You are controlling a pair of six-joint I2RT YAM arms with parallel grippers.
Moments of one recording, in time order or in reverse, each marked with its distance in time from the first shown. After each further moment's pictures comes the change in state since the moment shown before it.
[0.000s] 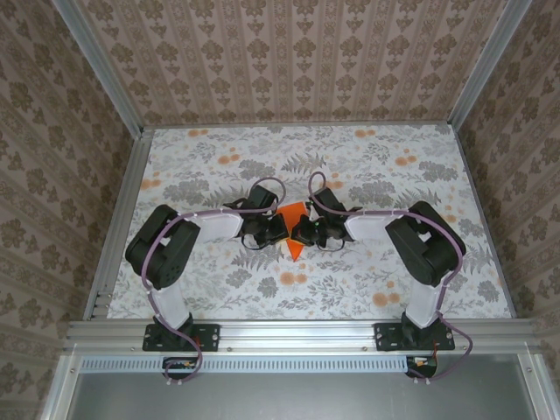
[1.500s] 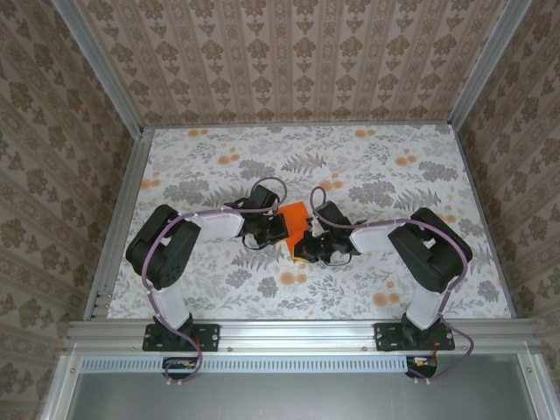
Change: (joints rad) left arm -0.006 0.002 0.010 -0.016 -0.019 0.015; right arm 0.031 -0.030 -0.134 0.068 -0.099 -0.021
